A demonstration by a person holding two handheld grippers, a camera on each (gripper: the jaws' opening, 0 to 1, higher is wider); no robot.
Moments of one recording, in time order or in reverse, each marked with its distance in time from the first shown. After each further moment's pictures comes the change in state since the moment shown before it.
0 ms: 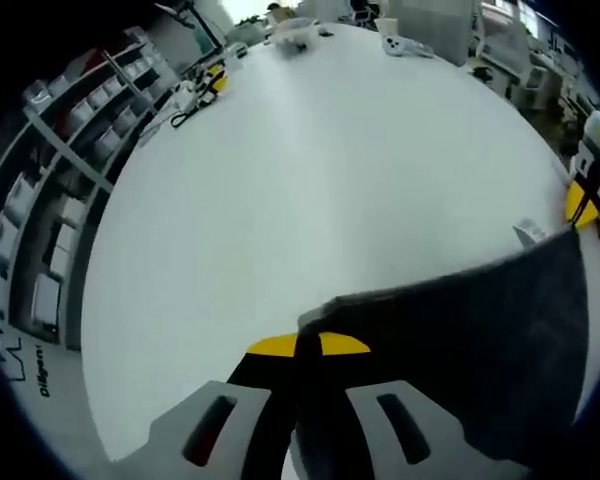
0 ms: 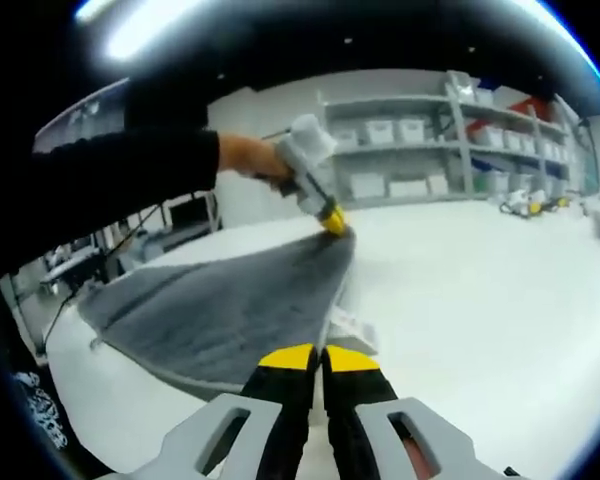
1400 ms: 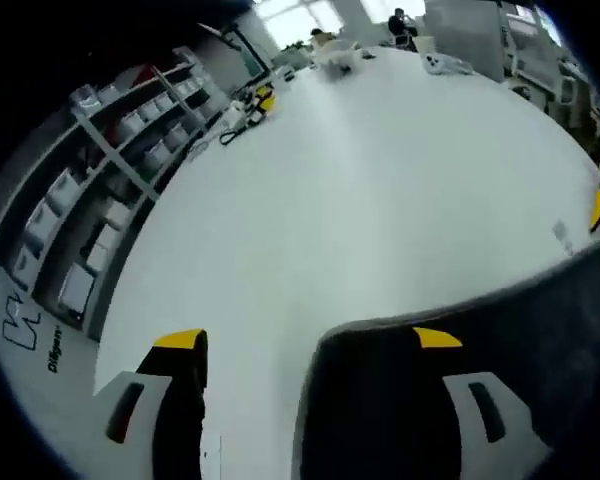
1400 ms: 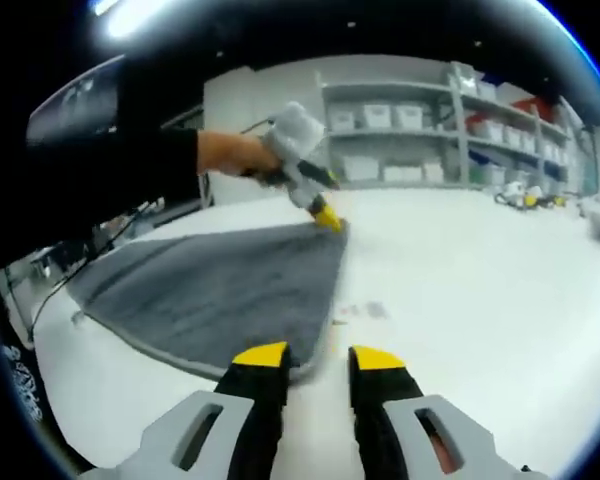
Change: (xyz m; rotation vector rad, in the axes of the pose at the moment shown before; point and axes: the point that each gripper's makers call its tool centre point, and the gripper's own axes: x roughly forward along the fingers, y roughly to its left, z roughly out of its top) left arm 0.003 0.022 0.010 -0.114 -0.215 0.222; right arm 0.005 -0.016 -0.025 -0.043 0.076 -0.032
